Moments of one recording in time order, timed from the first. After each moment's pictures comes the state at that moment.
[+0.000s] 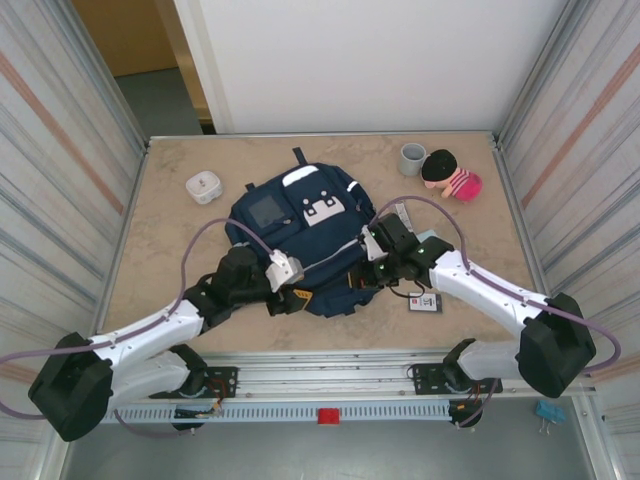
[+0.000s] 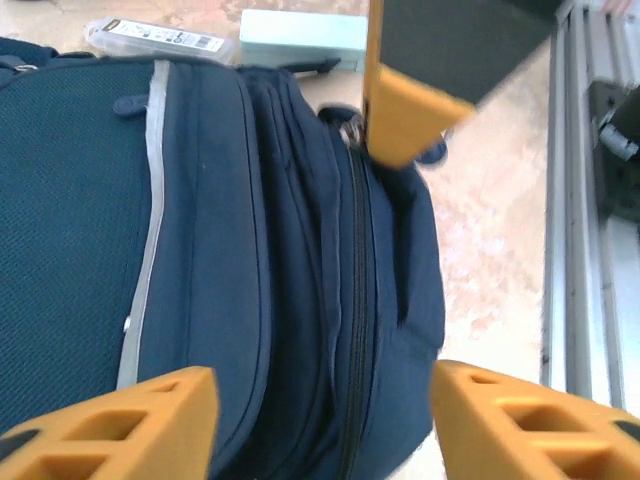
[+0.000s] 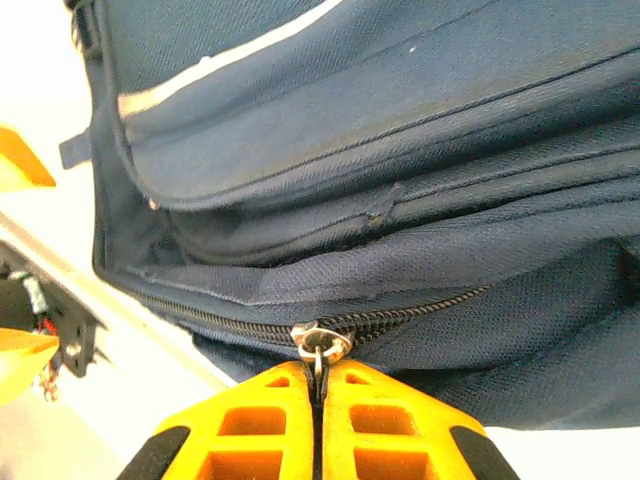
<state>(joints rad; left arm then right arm) -0.71 1.03 0.44 0.06 0.48 0.18 0.70 1.27 0.86 -0.63 -0.36 0.56</state>
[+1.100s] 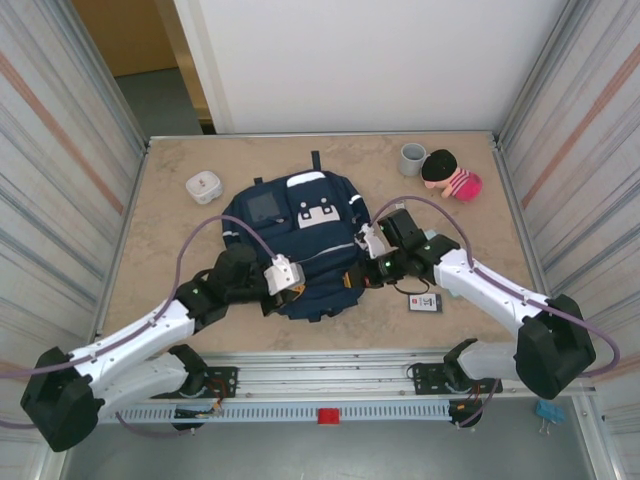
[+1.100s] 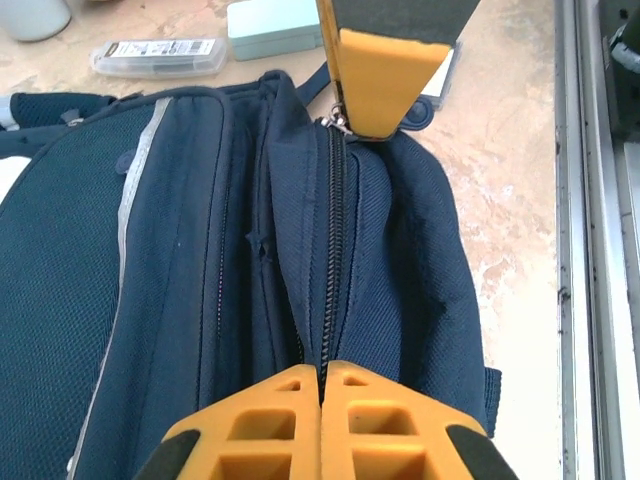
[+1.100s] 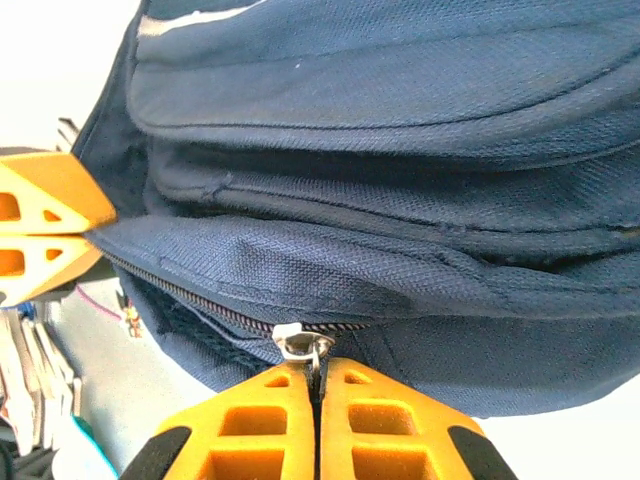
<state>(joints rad) -0.73 0.93 0.53 -0.21 0.38 0.40 0.62 1.27 0.84 -0.57 -0.59 0.46</state>
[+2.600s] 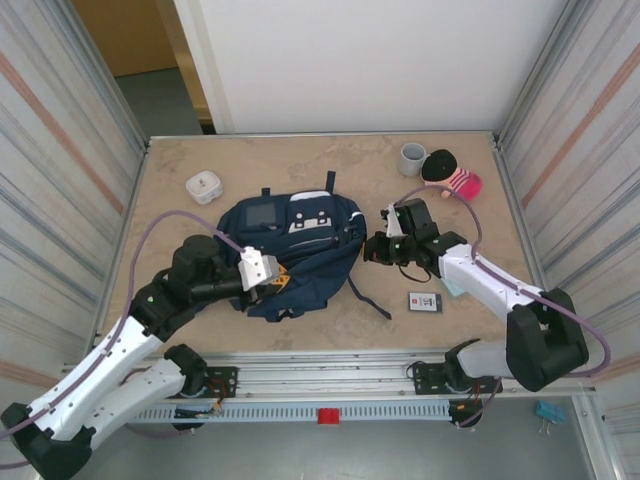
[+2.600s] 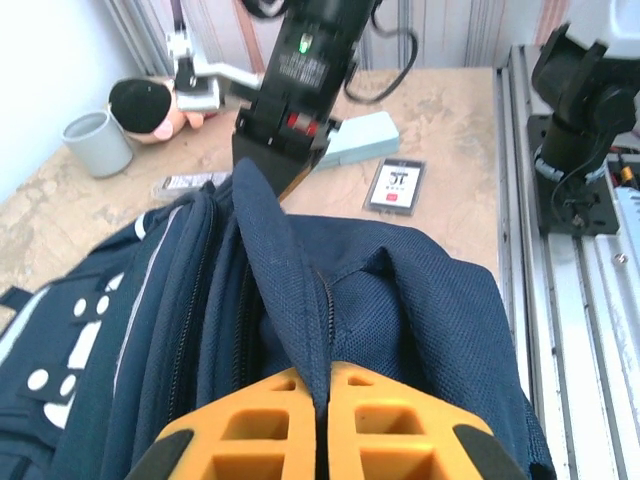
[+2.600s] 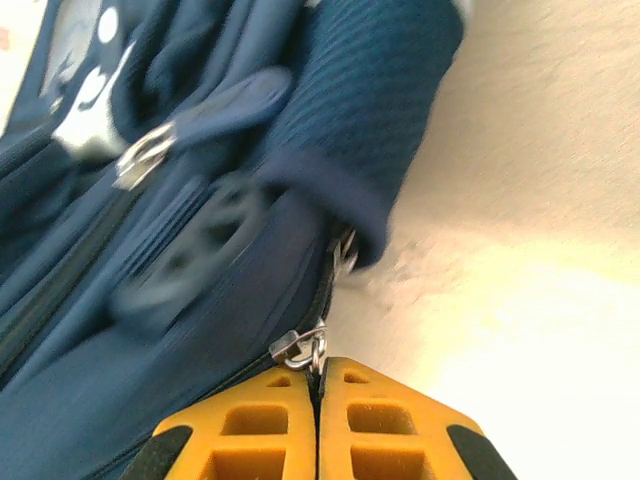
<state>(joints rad) -0.66 0.70 0.74 -0.47 0.53 0.43 0.44 1.32 0.79 -0.33 -0.34 0.62</state>
